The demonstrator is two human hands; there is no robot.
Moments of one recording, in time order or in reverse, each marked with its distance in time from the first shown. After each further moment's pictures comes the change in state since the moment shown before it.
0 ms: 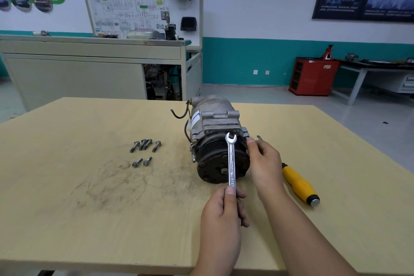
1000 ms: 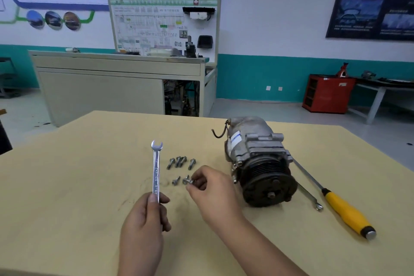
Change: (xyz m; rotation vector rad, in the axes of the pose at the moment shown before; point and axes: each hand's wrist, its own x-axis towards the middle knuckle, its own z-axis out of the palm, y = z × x) left_hand 0.033 0.026 -0.177 0.172 0.425 0.221; right_hand -0.077 -0.057 0.129 -0.233 -0.404 -0.283
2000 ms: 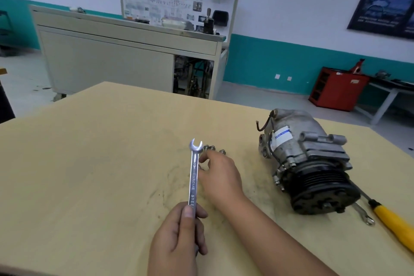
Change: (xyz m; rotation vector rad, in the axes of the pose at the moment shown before) left_hand 0.004 -0.010 -0.026 -0.217 -0.123 -0.216; right_hand 0.050 -0.007 0.078 -0.328 -0.150 0.105
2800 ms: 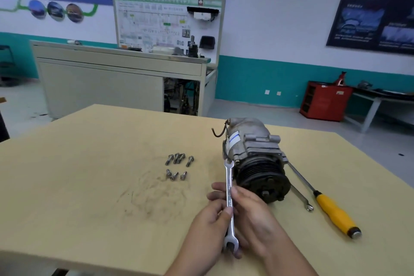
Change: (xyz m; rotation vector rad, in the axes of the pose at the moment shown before) left_hand -0.032 -0.007 0.094 0.178 -0.498 -0.139; right_hand -0.102 0.077 -0.106 1.556 -0.354 0.333
